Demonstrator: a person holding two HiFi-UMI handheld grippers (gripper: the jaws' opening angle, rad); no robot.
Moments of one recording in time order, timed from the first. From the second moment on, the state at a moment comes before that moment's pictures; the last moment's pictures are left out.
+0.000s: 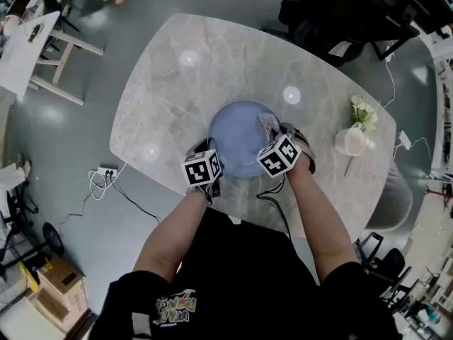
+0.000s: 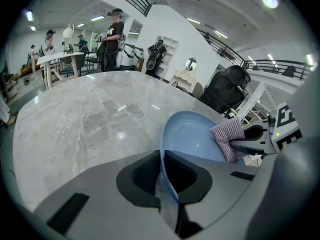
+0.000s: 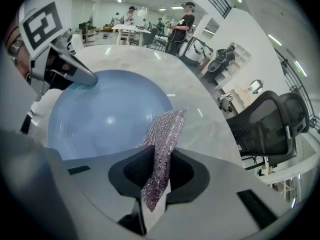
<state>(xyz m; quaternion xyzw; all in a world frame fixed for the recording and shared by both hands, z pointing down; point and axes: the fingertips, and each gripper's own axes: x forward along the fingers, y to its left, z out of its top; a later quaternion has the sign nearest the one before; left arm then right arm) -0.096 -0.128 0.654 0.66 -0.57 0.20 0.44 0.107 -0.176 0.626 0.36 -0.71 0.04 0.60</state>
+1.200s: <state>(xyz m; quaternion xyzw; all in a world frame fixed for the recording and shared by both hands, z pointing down) -0.096 -0.129 0.654 0.68 -0.56 0.21 0.43 -0.065 -0.173 0.622 0.01 -0.75 -0.21 0.63</state>
